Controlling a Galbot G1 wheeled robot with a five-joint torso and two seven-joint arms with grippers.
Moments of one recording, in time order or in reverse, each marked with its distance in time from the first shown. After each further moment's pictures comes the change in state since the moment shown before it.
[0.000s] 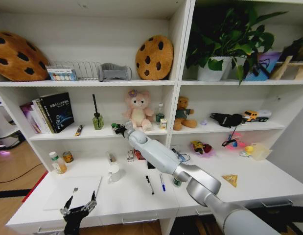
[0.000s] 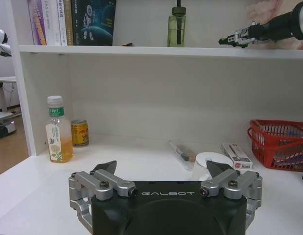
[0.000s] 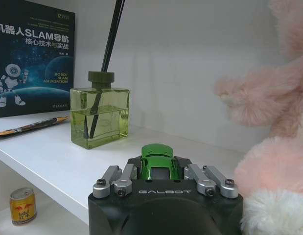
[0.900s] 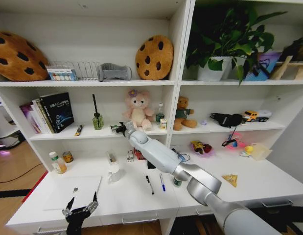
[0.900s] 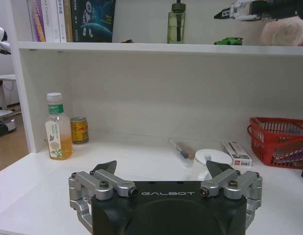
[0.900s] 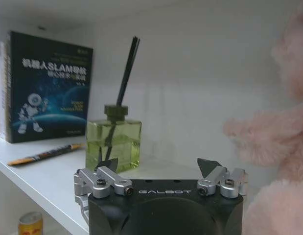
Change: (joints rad) left arm 0.002 -0.008 0.006 0.007 0.007 -0.003 0.002; right arm 0.005 -0.024 -0.003 0.062 -0.003 0.090 -0.030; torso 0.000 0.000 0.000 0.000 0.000
